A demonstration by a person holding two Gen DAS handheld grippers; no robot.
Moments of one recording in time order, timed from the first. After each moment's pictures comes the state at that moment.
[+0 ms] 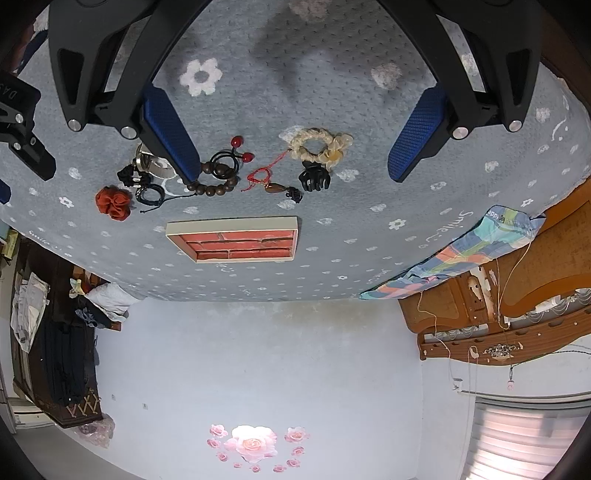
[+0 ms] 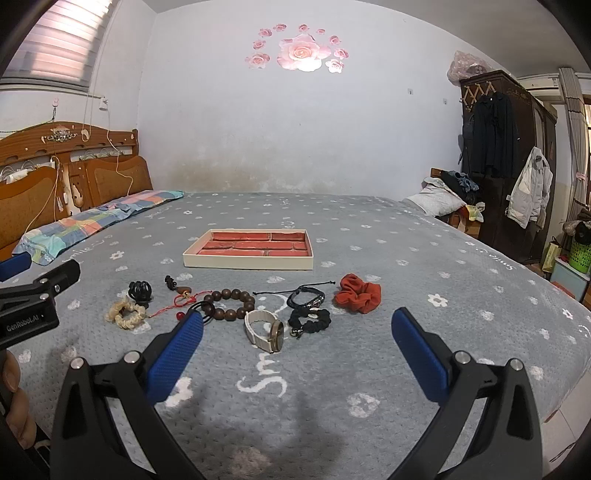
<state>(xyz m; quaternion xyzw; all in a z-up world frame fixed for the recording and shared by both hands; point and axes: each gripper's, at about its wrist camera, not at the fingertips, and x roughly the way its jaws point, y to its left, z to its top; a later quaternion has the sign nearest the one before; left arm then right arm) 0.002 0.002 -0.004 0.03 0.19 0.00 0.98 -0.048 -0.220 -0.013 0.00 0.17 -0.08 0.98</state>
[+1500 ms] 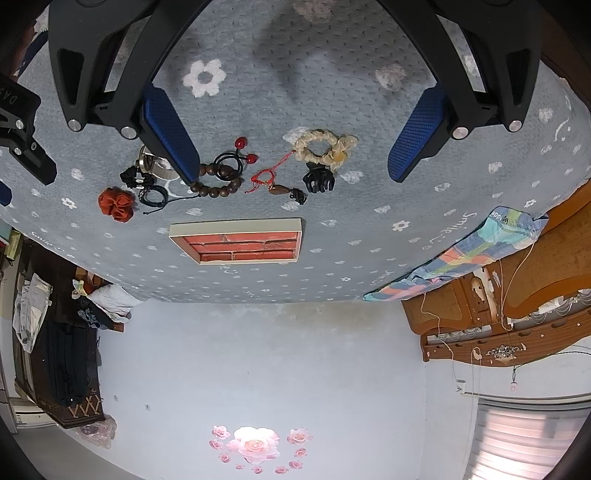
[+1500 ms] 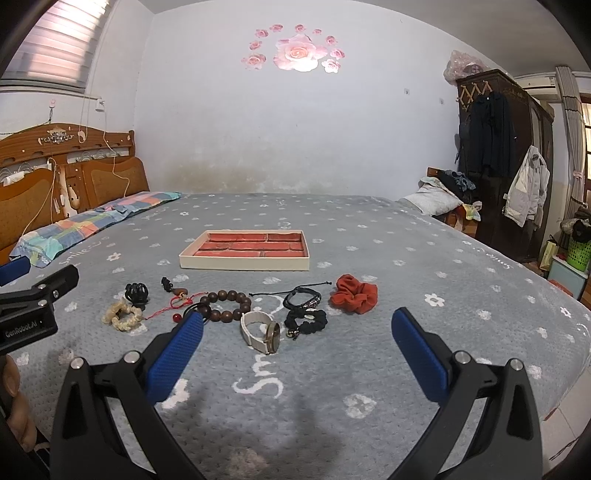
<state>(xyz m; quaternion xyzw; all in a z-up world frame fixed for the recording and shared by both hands) 0.001 -0.003 -0.002 0.03 0.19 -0.01 0.98 -0.049 -0.220 -0.012 0.00 0.16 -0.08 0.98</state>
